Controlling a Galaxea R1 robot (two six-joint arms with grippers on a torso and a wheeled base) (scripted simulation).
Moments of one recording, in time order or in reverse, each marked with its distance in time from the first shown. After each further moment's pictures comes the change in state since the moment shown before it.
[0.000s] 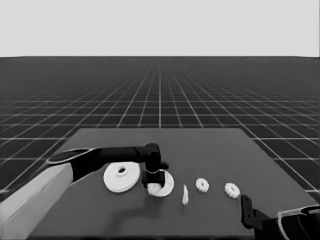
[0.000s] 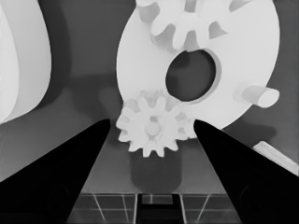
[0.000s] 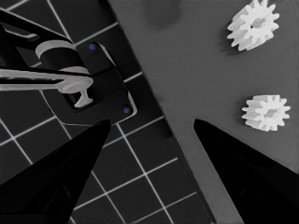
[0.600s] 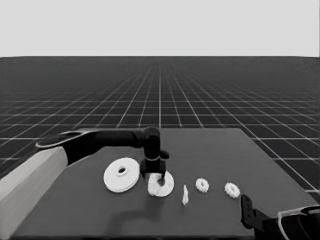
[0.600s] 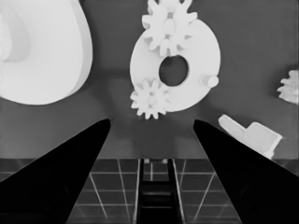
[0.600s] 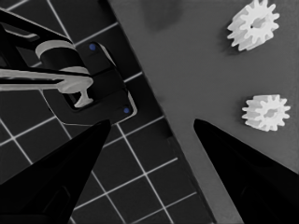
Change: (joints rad) left arm -0.169 -0.019 0.097 -0.167 0.033 -0.070; right arm 0.000 0.000 0.000 0.000 0.000 0.000
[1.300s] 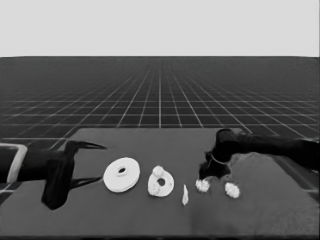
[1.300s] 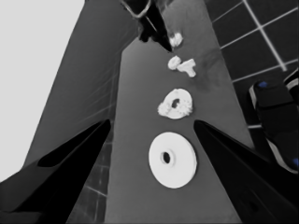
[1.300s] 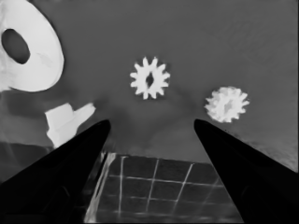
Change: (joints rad) left arm -0.354 -1.176 0.977 0.120 -0.887 1.880; right arm 0.351 0.613 -0.671 0.462 -0.324 0.862
